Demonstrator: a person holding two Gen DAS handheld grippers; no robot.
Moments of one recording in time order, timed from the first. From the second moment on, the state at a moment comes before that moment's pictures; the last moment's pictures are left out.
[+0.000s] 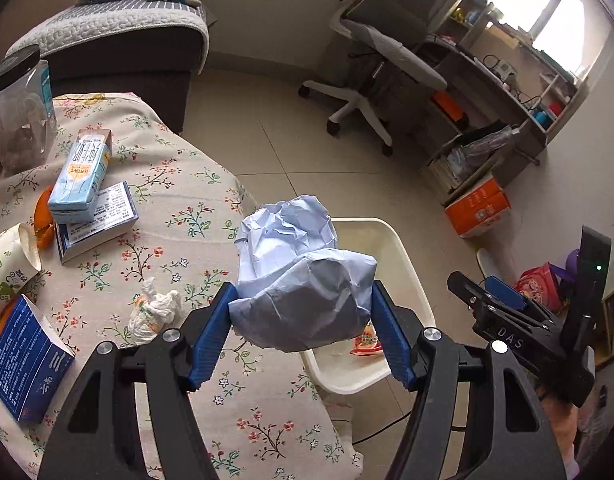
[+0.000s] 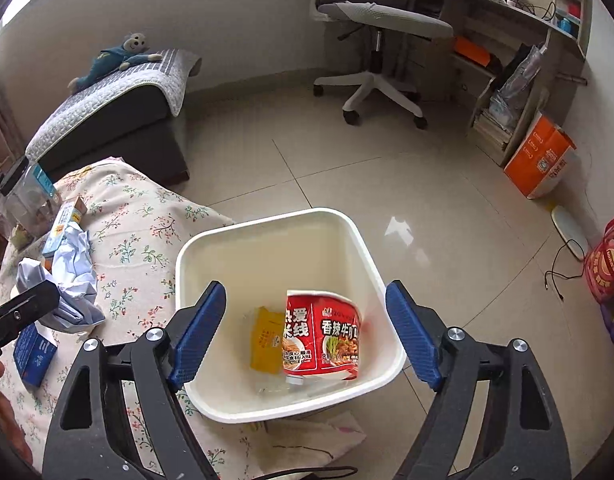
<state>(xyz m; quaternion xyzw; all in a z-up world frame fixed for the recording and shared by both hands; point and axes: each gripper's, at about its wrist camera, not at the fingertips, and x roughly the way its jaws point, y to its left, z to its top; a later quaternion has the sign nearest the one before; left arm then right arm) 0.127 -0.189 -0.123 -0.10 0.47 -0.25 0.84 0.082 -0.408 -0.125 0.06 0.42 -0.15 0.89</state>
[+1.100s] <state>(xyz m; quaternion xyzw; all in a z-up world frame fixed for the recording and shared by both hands) 0.110 -0.209 -0.115 -0.03 0.44 -0.21 0.87 0.061 -0.400 -0.106 0.01 0.38 -0.22 0.90</state>
